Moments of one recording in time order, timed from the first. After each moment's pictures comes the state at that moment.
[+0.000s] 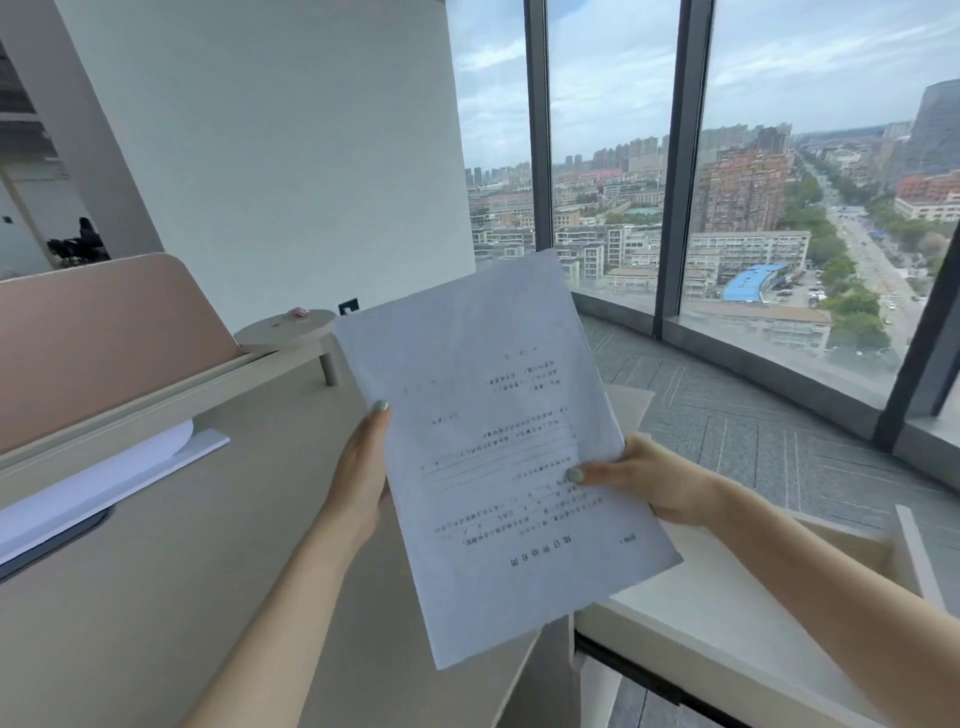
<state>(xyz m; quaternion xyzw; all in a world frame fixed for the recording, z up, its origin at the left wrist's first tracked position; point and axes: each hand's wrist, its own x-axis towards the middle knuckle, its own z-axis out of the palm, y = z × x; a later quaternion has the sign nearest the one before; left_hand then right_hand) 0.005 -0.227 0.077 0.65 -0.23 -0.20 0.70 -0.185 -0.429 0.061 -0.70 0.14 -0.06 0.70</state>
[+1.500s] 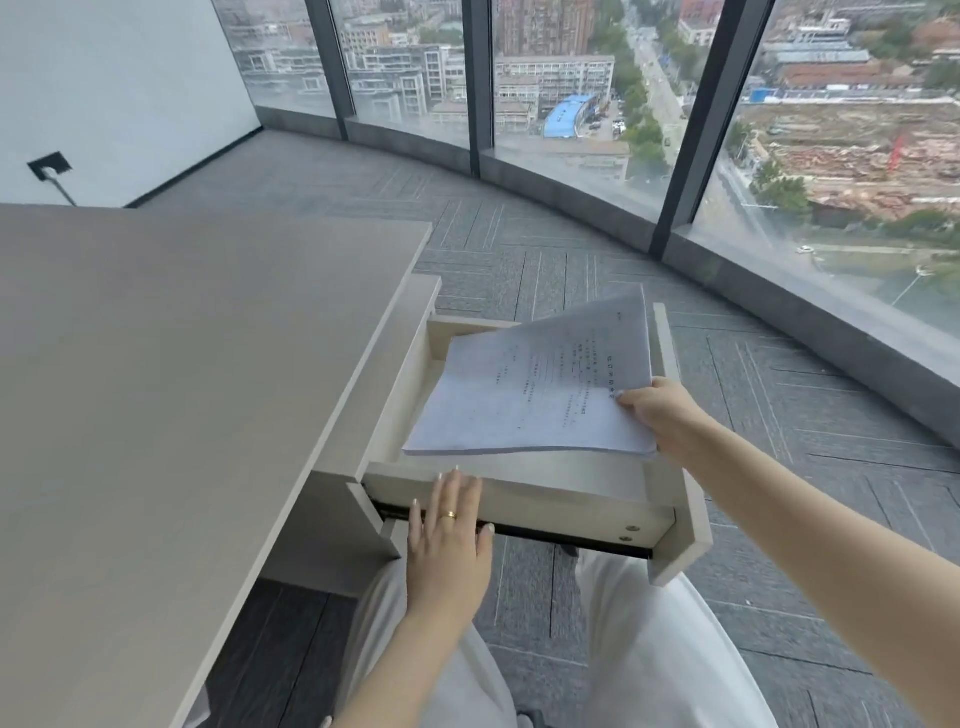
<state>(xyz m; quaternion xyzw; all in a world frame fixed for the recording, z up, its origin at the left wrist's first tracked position) -0.199 -0.348 -0.180 0.82 -0.56 -0.10 0.13 -0.357 -0.543 -0.092 -0.48 0.63 -0.24 0.56</state>
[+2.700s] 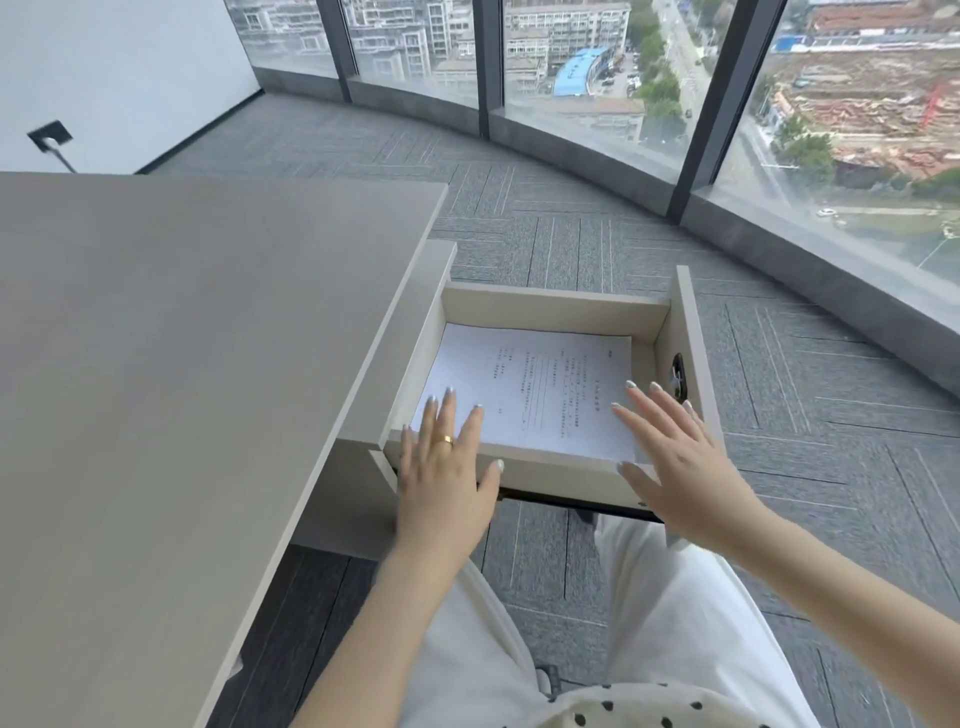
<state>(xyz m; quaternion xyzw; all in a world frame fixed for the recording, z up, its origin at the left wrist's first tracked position) -0.181 -0.344 -0.105 0.81 -0.56 -0.08 0.14 -0.392 -0.448 -0.121 -0.89 0.43 -0.06 0.11</state>
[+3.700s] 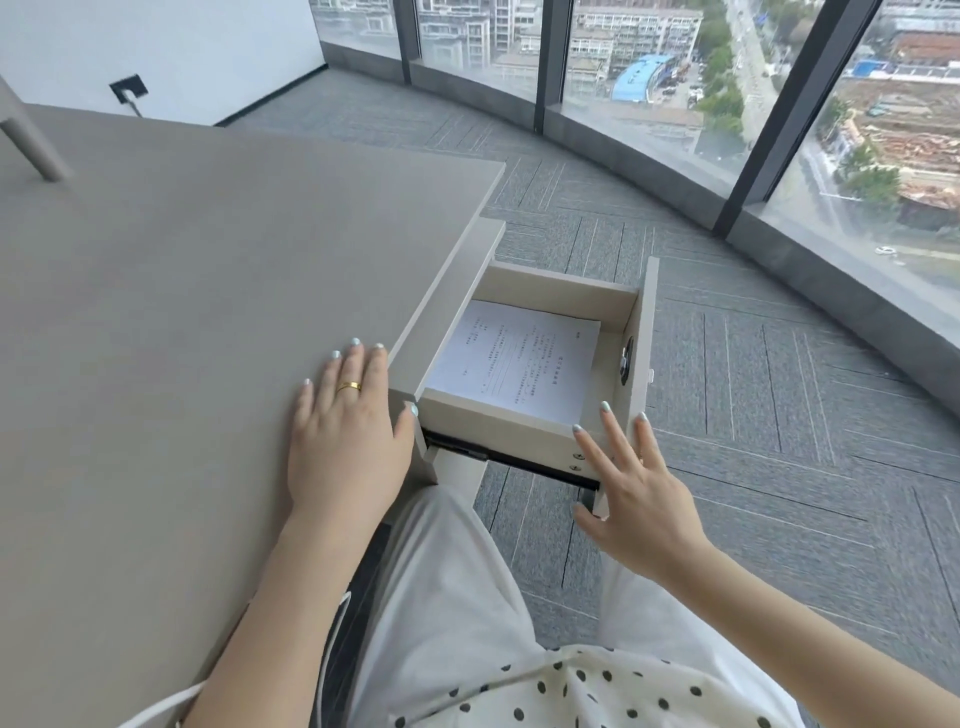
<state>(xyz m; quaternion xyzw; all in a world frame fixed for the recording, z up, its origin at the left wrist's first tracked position) -0.142 -0.275 -0.042 0.89 -0.44 0.02 0.11 -0.357 -0.395 -0.142 -0.91 0.42 0.01 0.04</state>
